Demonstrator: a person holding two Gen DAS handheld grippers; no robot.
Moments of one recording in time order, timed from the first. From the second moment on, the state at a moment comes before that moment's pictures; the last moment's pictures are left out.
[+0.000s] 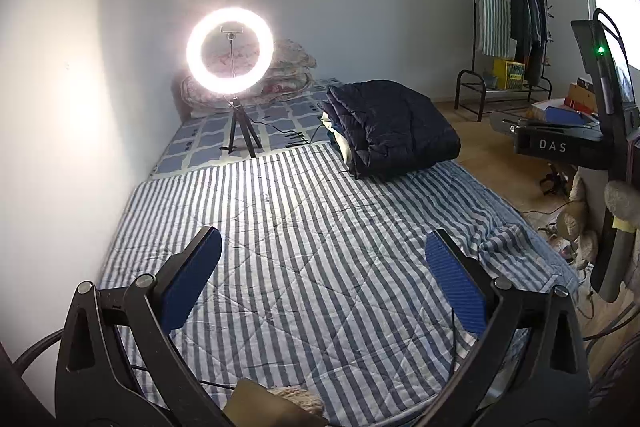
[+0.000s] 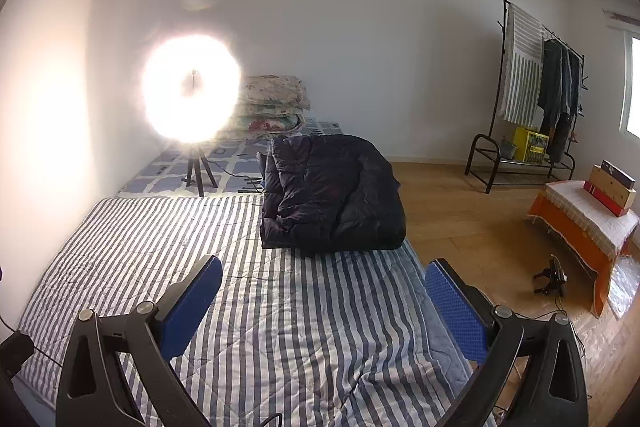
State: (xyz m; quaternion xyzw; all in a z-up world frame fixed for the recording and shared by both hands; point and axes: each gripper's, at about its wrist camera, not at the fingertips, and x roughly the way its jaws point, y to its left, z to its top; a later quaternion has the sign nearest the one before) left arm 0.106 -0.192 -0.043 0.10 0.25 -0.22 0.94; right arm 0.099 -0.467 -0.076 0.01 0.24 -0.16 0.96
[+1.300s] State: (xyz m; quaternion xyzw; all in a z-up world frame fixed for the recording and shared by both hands) left arm 0.101 -0.191 -0.040 0.11 0.24 -0.21 0.94; right arm 0.108 -0.459 -0.085 0.01 0.25 -0.16 0.95
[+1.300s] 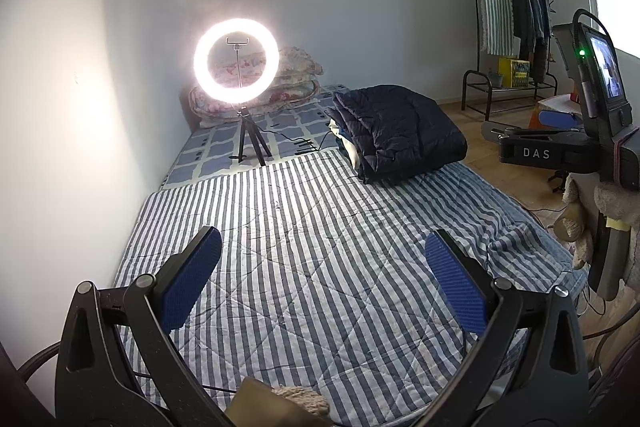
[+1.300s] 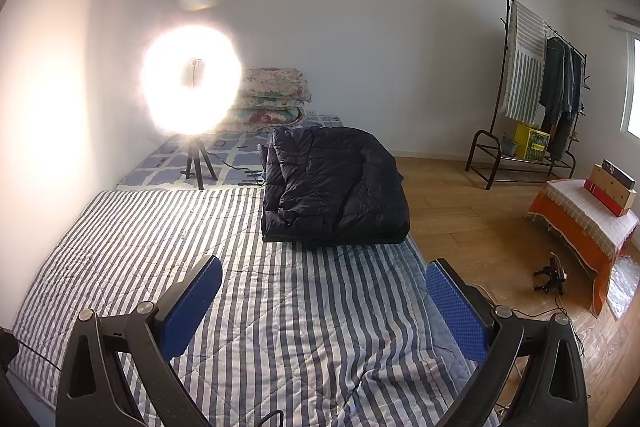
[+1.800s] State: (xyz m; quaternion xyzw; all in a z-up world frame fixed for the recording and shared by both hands) left arm 0.102 -0.191 -0.033 0.11 0.24 -0.21 0.94; right arm 0.110 -0.457 -0.087 0.00 0.26 -0.16 0.95
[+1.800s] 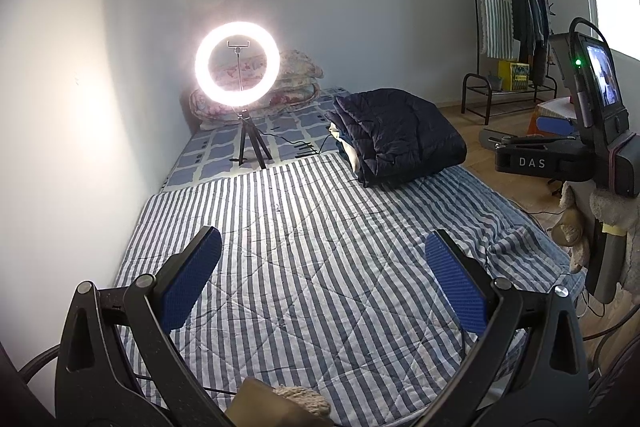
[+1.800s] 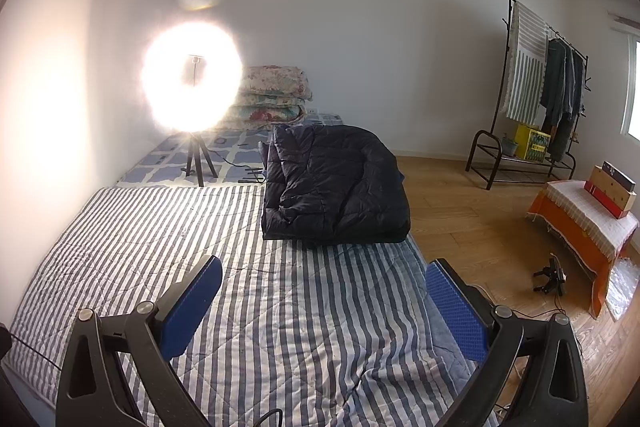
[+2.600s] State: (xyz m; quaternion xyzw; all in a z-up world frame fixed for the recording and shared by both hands) left arm 0.101 -0.192 -0.039 0.11 0.24 -0.21 0.94; right arm 0.112 -0.453 -0.088 -0.01 0.26 -0.16 0.95
